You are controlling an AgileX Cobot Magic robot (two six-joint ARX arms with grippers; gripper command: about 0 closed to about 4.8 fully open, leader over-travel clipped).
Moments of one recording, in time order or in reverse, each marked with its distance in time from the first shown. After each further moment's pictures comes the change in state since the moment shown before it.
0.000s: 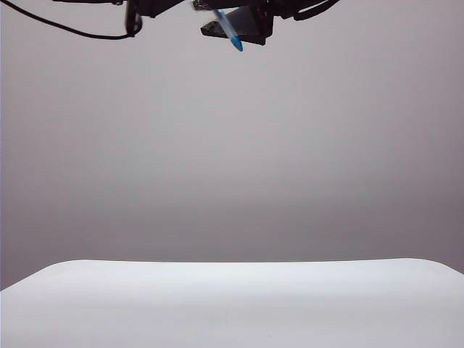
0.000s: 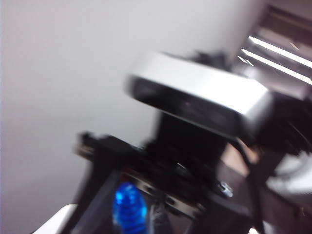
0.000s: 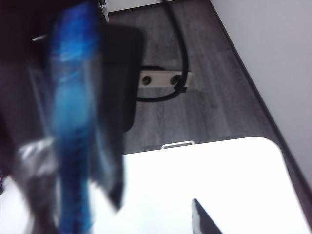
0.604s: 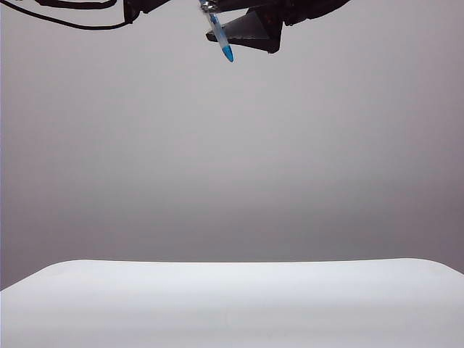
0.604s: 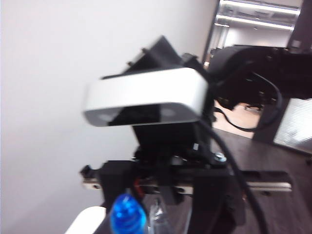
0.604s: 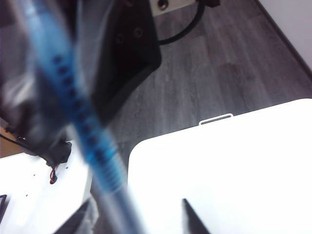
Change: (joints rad) left arm 0.050 0.000 0.000 0.003 0.167 0.220; right arm -0.008 0.000 0.000 -0.211 -0.055 -0.001
